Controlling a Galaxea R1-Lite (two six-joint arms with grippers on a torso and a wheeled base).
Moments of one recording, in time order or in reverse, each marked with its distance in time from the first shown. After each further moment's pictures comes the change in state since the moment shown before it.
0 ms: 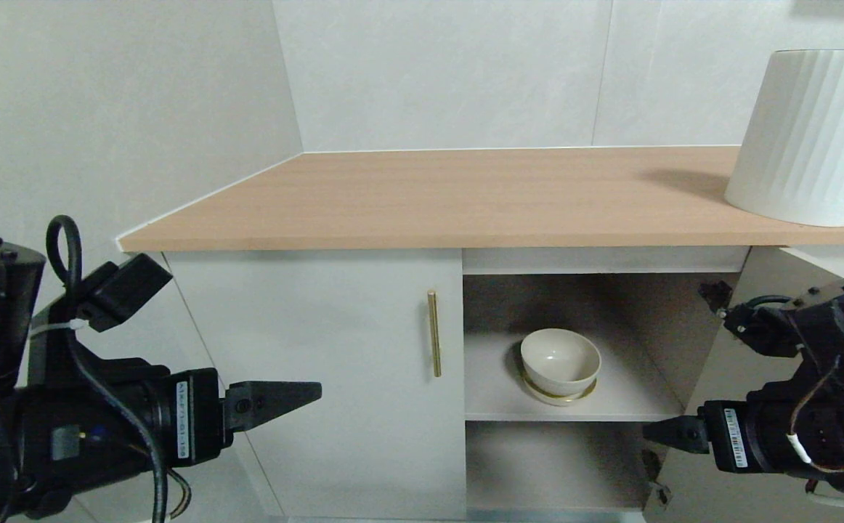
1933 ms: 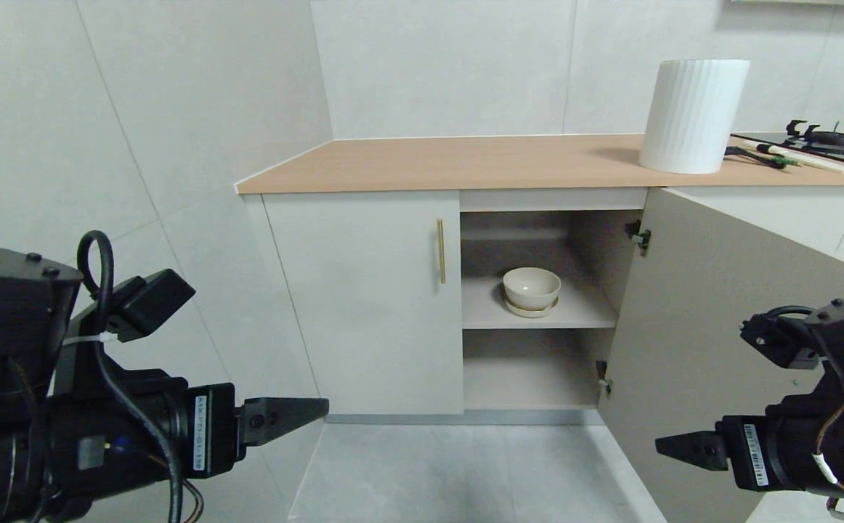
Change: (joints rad) left arm 0.002 0.027 0.024 -0.006 -0.004 0.033; right arm 0.006 -0.042 0.037 0.021 -0.003 0.001
